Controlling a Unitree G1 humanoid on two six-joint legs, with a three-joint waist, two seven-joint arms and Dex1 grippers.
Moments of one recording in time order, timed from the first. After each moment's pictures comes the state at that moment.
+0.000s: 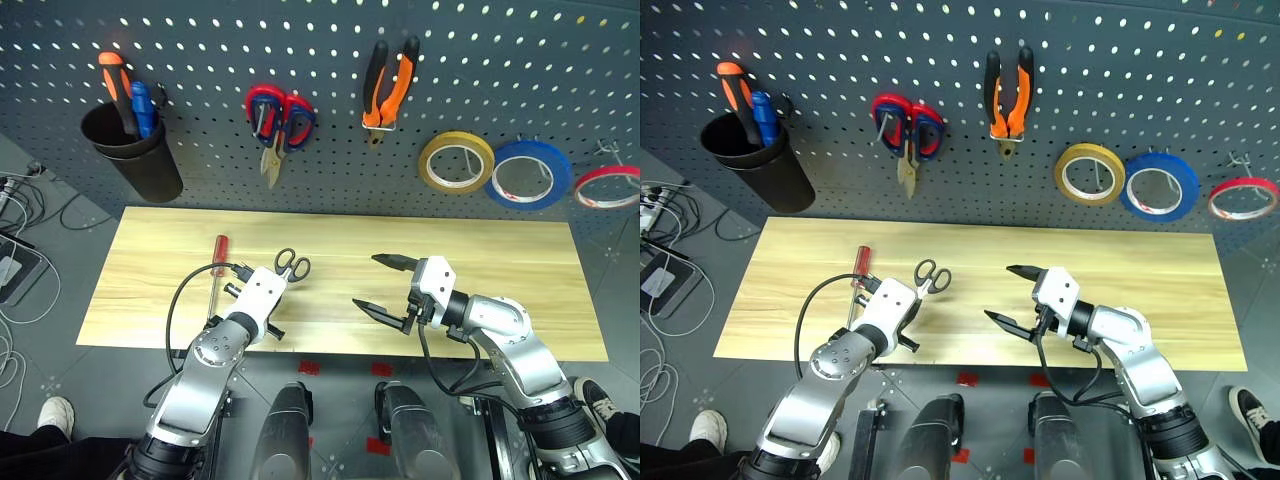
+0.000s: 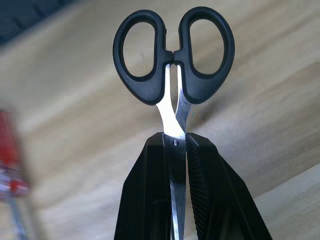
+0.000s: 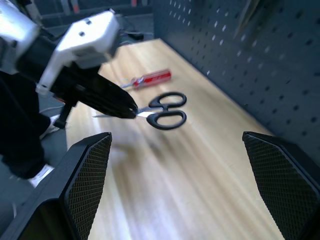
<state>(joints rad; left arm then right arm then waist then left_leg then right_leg) -0.05 0.45 -0.17 -0.37 0.10 0.58 -0.26 -0.23 -0.42 0.19 -0.21 0.23 0.09 0.81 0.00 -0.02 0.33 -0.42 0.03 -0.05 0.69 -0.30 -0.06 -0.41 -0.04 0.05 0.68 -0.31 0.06</state>
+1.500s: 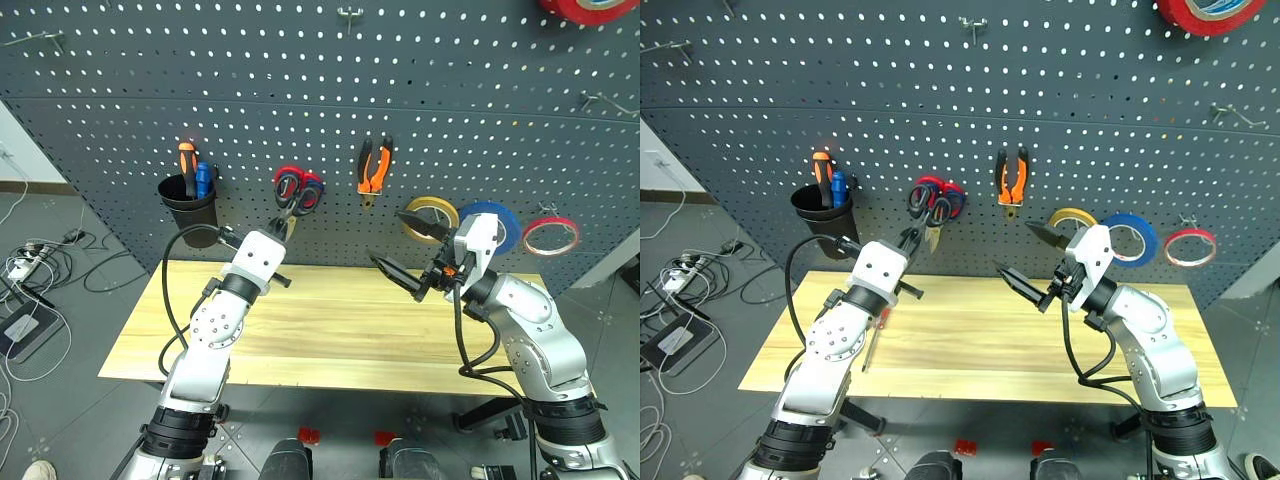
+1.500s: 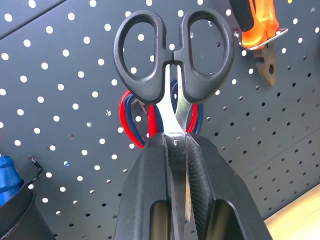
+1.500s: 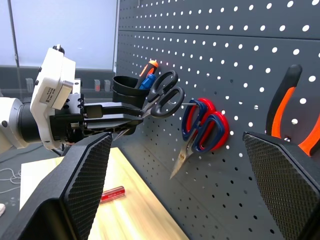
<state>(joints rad) -0.20 0.35 -0.07 -0.17 0.15 0.04 -0.19 -0.27 -0.38 0.05 -0.34 0.42 0.23 0.70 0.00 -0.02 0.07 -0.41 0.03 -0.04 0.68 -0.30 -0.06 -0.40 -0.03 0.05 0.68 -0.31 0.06</state>
